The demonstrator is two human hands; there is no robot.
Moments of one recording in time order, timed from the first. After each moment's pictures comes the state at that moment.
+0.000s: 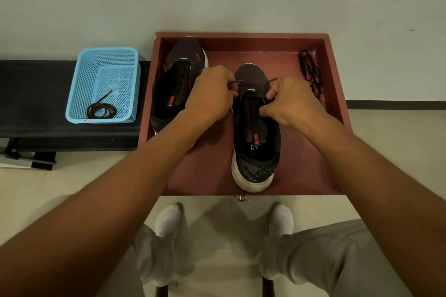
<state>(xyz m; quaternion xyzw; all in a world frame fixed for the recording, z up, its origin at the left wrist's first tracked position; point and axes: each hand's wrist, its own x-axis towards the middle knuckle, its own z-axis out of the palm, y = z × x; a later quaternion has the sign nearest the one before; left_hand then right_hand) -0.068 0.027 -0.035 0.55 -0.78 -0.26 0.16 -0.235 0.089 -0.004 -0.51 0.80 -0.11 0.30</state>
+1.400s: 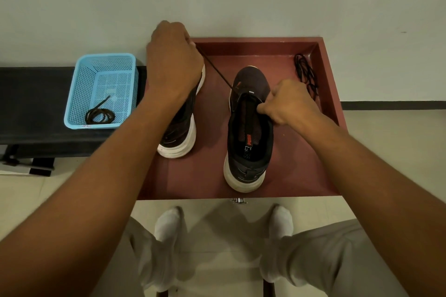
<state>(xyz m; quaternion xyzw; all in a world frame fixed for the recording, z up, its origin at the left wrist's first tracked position) -0.037 -0.009 0.011 0.64 -0.71 -0.08 0.29 -0.241 0.080 -0.013 -0.50 0.81 -0.09 0.28</state>
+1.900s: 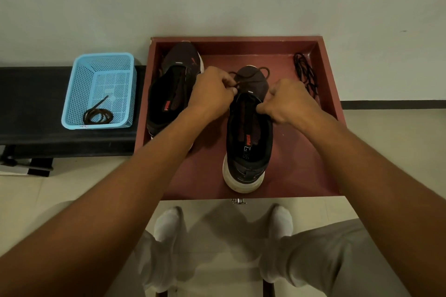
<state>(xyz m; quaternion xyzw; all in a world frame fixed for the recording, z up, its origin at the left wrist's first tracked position) -0.080 0.025 -0.035 0.58 -0.72 -0.34 0.19 -0.242 0.079 -0.009 -0.51 0.81 -0.08 0.30</state>
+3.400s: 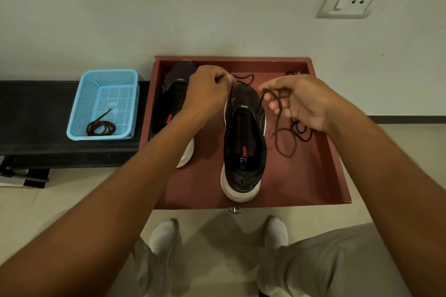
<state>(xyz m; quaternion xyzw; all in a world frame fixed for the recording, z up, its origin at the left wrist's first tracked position) -0.076 0.020 0.006 0.54 -0.69 -0.37 0.31 -0.278 0.080 0.034 -0.33 0.63 -0.37 0.60</state>
